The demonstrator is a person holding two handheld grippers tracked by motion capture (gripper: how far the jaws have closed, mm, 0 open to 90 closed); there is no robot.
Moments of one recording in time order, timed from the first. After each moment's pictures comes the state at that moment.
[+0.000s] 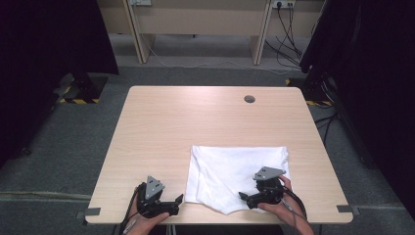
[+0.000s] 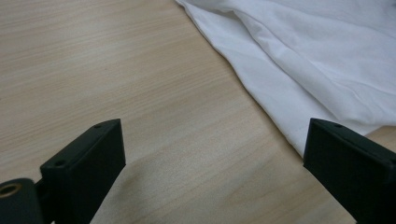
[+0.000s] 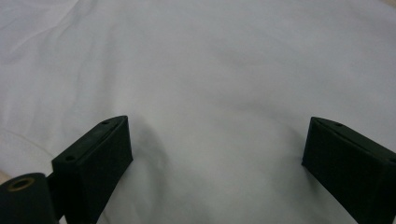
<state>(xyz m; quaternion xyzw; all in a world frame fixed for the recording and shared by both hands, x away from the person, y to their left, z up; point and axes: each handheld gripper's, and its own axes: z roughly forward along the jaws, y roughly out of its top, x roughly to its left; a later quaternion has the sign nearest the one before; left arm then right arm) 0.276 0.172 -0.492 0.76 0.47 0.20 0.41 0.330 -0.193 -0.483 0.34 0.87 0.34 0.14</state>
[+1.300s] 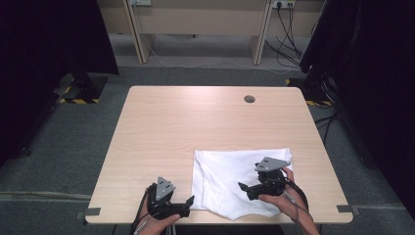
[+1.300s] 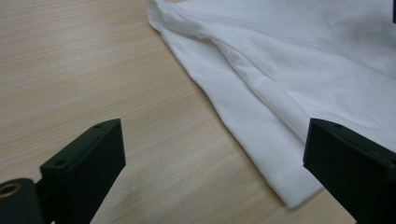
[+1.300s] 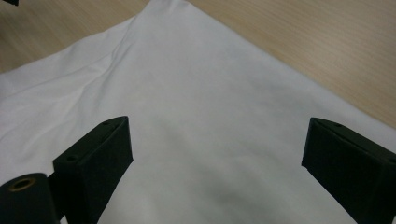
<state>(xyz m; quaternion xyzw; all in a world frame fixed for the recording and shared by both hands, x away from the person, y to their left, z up) 0.268 0.132 -0.484 0.75 0.47 0.19 0.42 0.351 -0.172 -0.439 0.31 0.86 0.37 0.17</state>
